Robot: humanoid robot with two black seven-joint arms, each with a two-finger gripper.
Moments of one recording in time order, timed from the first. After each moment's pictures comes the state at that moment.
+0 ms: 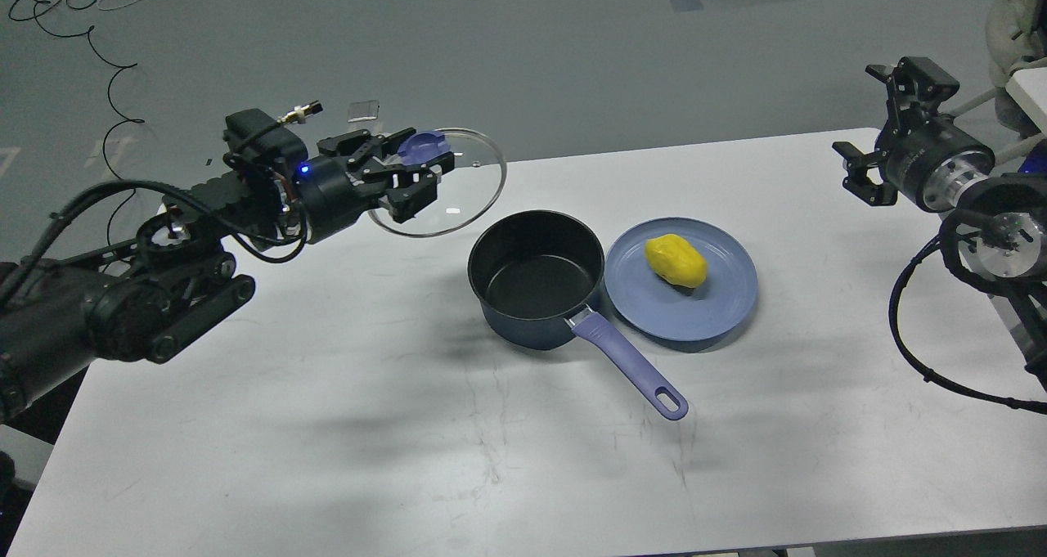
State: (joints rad) left arm -1.05 0.57 -0.07 -0.89 1.61 0.21 -0.49; right arm 0.50 -0.42 1.23 0.99 -0.57 0.10 -0.12
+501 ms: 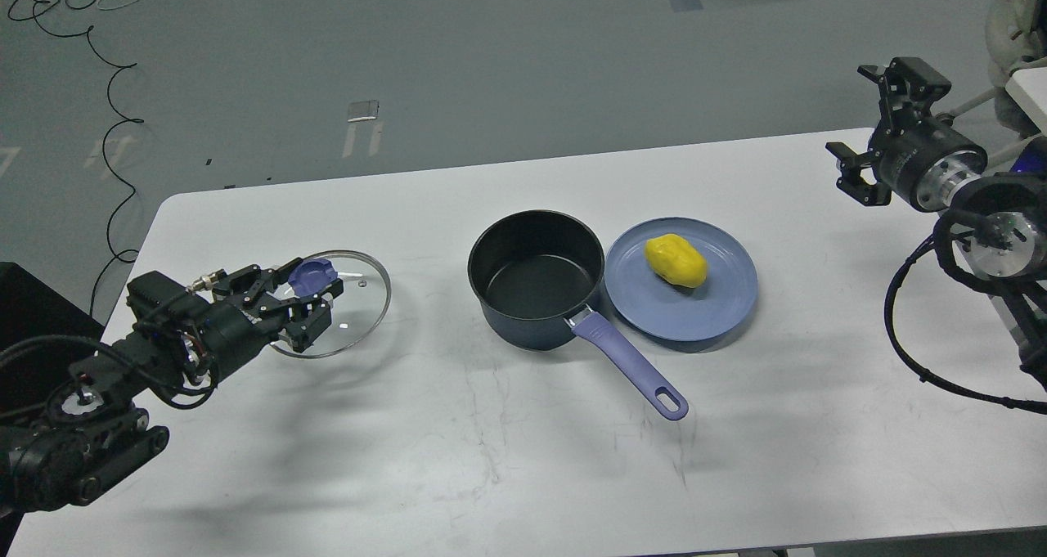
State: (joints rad) left arm -0.72 0.67 -0.04 -0.84 1.62 0.49 -0.49; right arm 0.51 -0.42 1.21 0.99 -0.57 0.10 -0.12
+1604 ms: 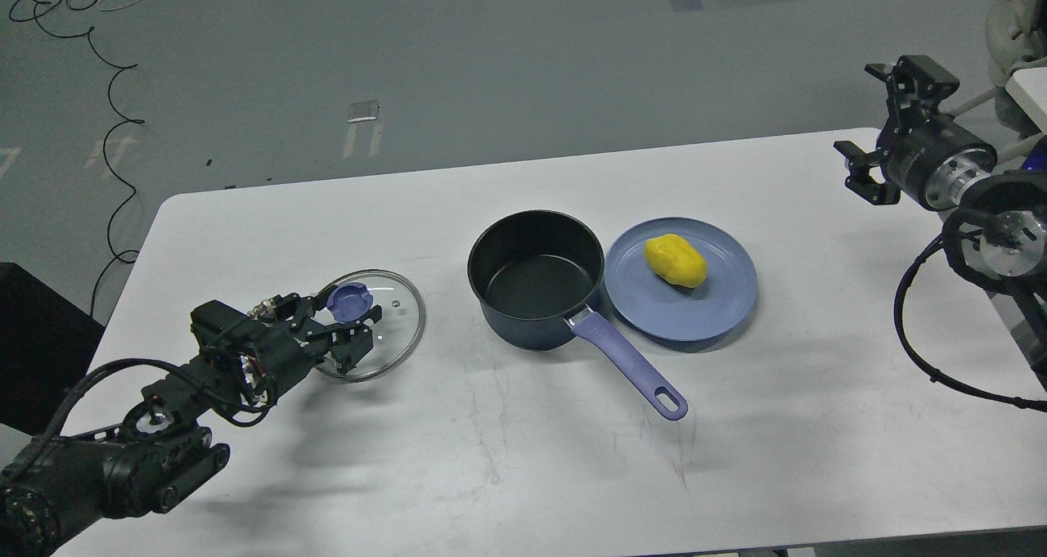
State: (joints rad) left arm -0.68 0.47 -0.05 -0.65 1.58 0.49 -0.49; right arm 0.50 -0.44 1.21 0.99 -0.57 0.10 -0.12
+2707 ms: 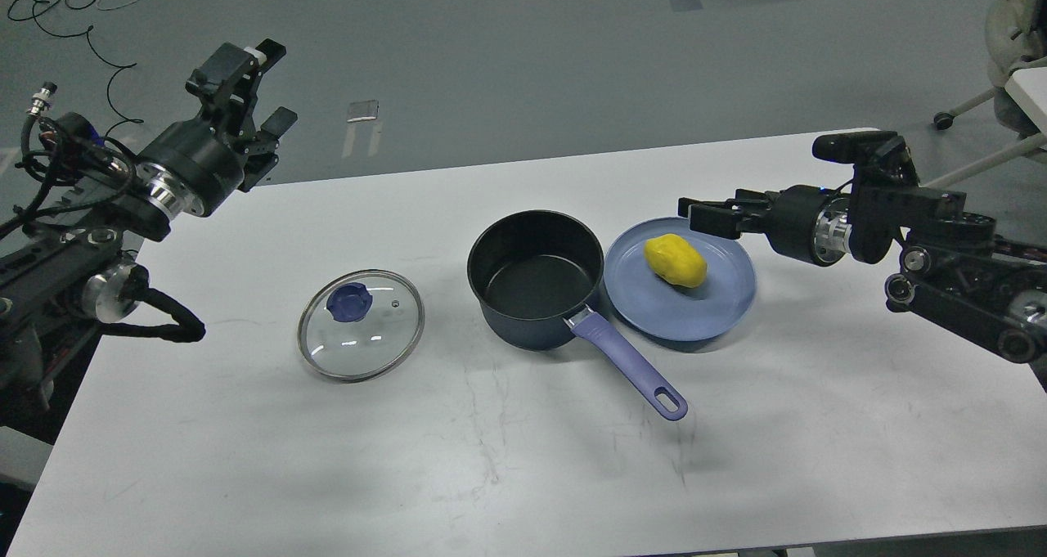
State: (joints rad) left arm -0.94 0.73 -0.36 -1.06 0.39 -0.12 -0.39; right arm 0.78 -0.56 0.40 1.11 -1.57 0.13 0.11
